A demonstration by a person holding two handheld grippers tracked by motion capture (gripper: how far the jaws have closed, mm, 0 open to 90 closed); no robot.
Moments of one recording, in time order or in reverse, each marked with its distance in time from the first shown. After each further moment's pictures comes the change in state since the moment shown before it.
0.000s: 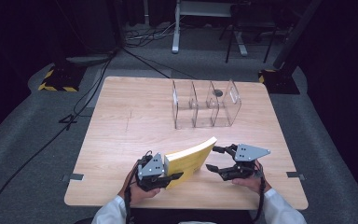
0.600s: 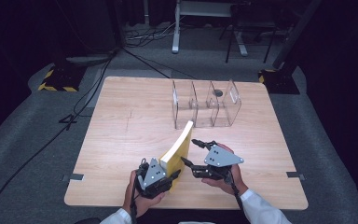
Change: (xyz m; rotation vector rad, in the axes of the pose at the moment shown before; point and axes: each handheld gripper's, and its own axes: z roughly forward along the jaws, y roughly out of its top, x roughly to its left) left arm -0.031 -0.010 -0.008 -0.021 0.336 -0.143; right arm 0.055 0.056 0.050 -0.014 -0.275 -0.133
